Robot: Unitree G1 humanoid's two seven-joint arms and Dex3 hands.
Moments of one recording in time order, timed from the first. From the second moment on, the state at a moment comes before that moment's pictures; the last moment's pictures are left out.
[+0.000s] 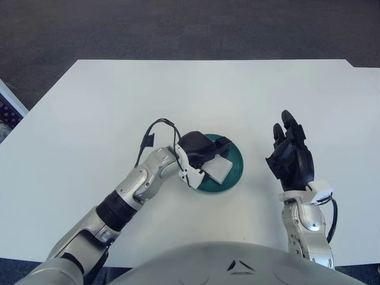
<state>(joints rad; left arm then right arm) -0.27 0.39 -0.60 -0.16 0.83 -0.18 -0.50 0.41 0.07 0.07 -0.57 0.02 0.00 -0.07</state>
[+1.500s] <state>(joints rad) -0.34 0.46 -0.56 -0.19 0.74 -0.21 -0.70 0.41 0.09 0.07 -0.61 0.05 0.04 -0.06</state>
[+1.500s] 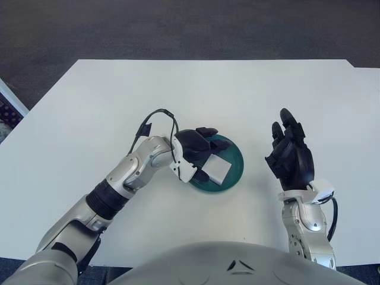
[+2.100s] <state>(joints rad) -0.31 0.32 -0.15 -0.24 0.35 0.10 -0.52 0.42 0.09 0.11 -0.60 -0.03 0.04 -0.10</state>
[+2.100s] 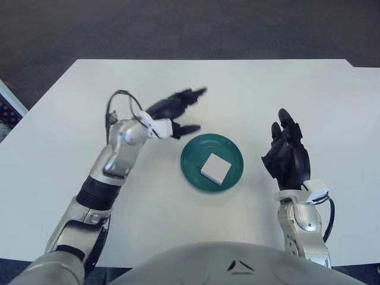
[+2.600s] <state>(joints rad) -0.20 -0.06 0.02 -0.25 -0.18 0.20 -0.34 0.41 0.09 0.11 -0.60 -0.02 0.04 -0.09</state>
